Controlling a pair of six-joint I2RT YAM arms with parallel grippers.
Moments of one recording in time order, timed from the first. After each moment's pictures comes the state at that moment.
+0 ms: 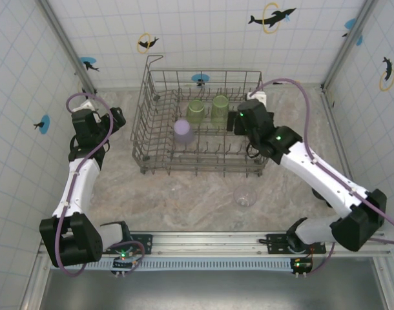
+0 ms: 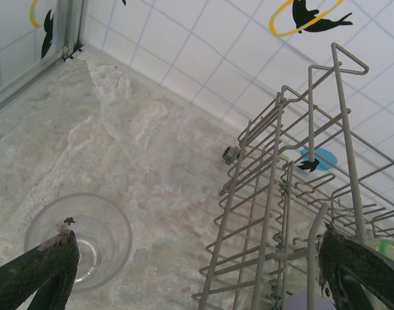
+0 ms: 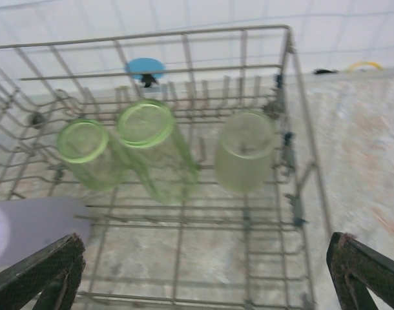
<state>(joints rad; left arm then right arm) 0.12 1.19 0.91 -0.15 0.14 -0.45 0.68 1.32 1.27 -0.58 0.50 0.45</state>
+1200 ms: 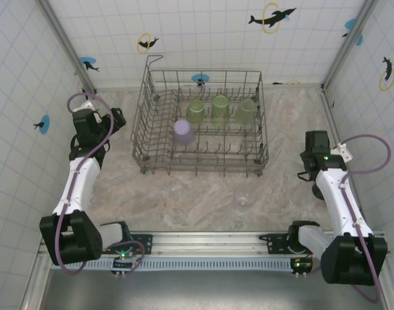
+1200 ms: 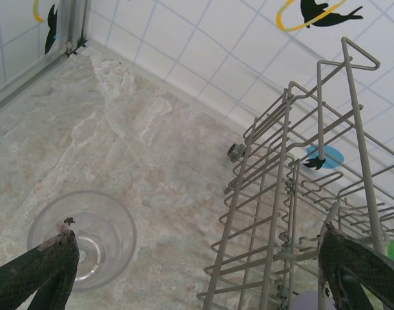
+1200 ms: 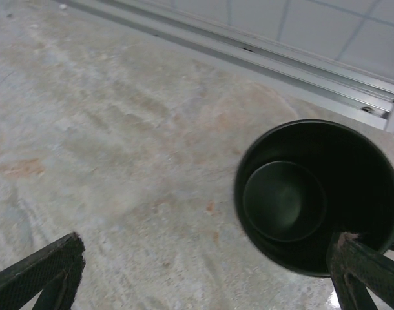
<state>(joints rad) 0.12 1.21 0.91 -0.15 0.14 -0.45 -0.03 1.03 0.80 -0.87 0.49 0.98</state>
